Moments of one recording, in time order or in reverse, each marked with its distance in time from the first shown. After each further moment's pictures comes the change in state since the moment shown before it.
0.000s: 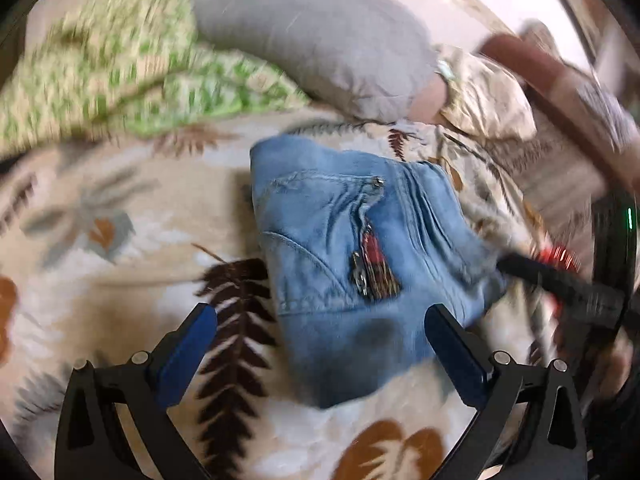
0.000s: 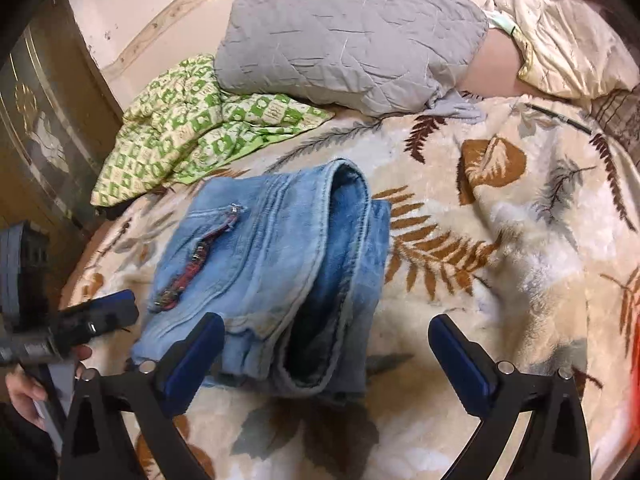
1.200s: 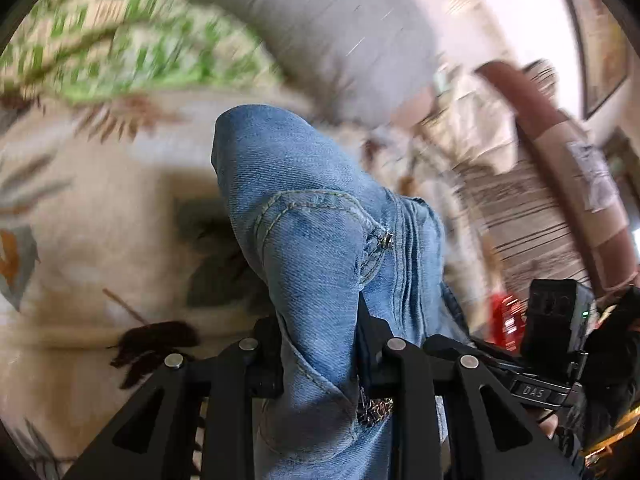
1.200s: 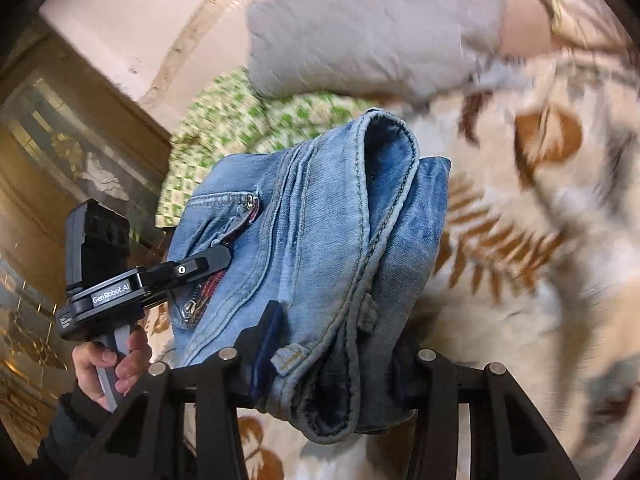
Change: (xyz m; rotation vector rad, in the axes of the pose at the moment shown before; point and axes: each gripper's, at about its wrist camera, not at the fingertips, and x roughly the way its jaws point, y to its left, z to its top) left arm 0.072 0.020 0.064 -0.236 0.175 -0.259; right arm 0.046 -0.015 0.007 0.146 0.124 0.286
